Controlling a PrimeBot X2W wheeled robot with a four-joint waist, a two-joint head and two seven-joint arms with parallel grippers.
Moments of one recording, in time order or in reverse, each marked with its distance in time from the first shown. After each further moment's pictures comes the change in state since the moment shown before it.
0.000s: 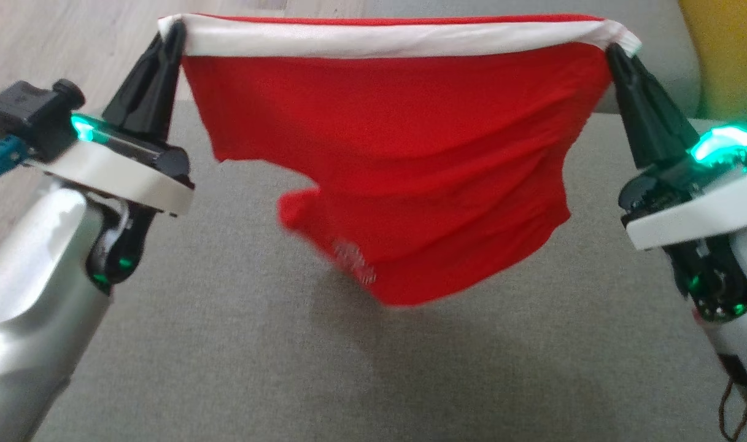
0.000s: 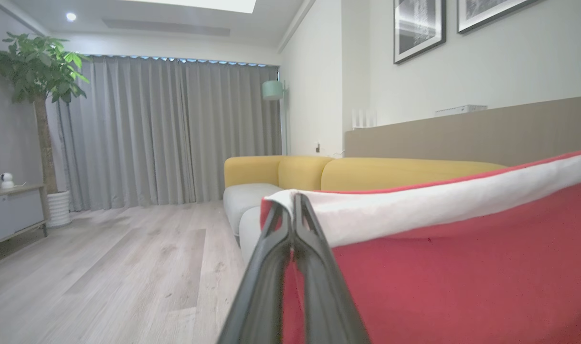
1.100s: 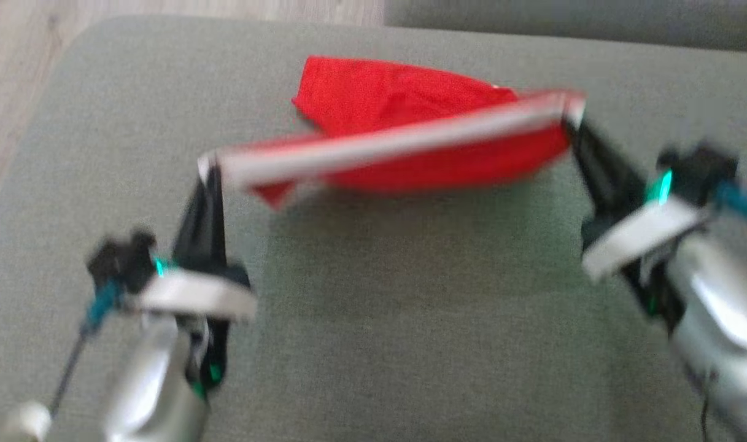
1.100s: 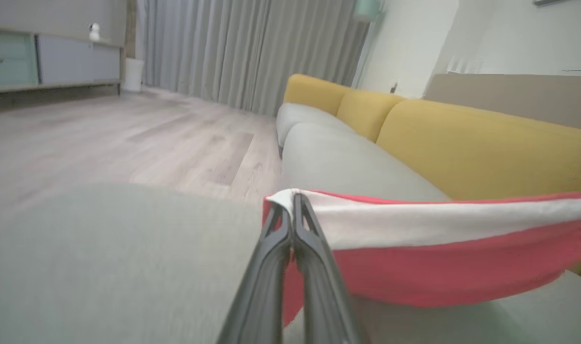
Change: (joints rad) left arm 0.344 -0.347 0.338 0.148 0.271 -0.016 -0.082; right arm -0.117 0.036 0.190 0.456 -0.238 0.000 -0.111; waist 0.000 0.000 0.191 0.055
